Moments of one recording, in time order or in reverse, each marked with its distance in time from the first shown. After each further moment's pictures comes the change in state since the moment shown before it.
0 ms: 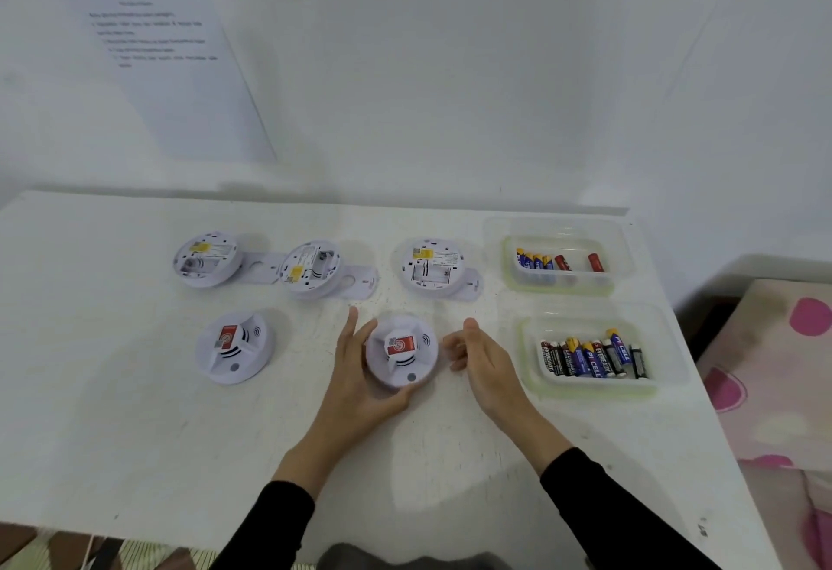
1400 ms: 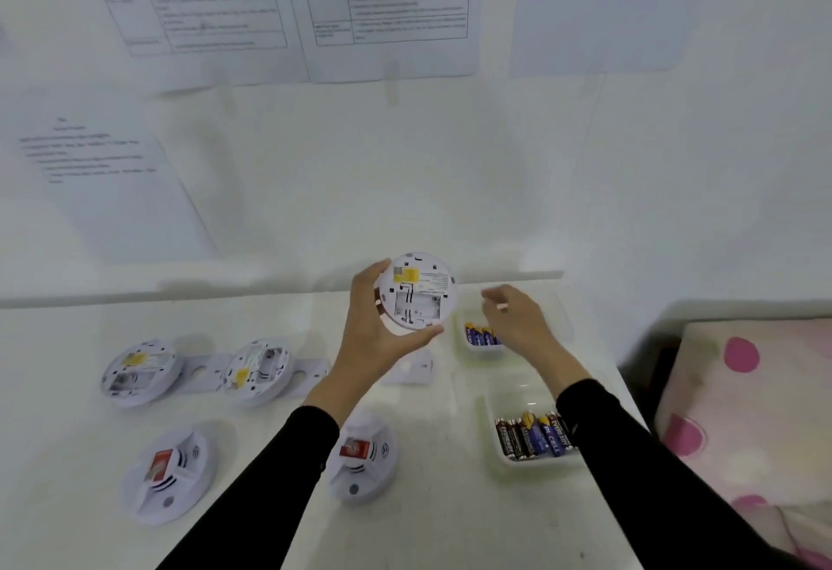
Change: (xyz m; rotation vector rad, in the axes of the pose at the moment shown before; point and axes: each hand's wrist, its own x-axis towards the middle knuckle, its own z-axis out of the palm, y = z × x) left_hand 0.171 0.083 0.028 -0.243 0.045 0.130; right_hand 0.108 -0.095 -0.115 -0.497 0.216 -0.052
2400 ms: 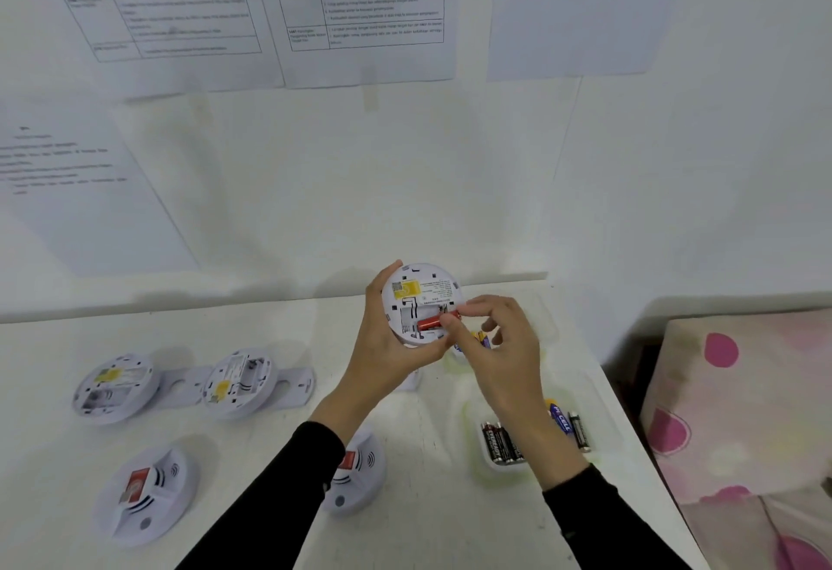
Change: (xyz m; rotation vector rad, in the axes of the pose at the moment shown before) left_hand -0.007 0.030 0.027 -0.223 -0.145 -0.060; right_hand -0.086 -0.035 0.004 0.460 0.339 -0.290
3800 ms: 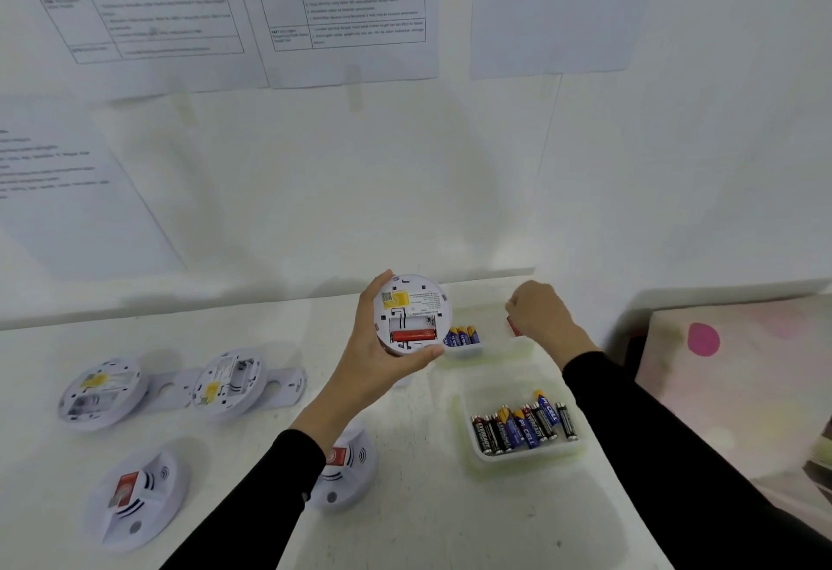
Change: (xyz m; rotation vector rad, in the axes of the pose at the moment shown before) left_hand -0.017 0.010 -0.005 -0.008 -0.092 -0.073; right_hand 0.097 0.057 -0.049 -0.998 -0.343 0.307
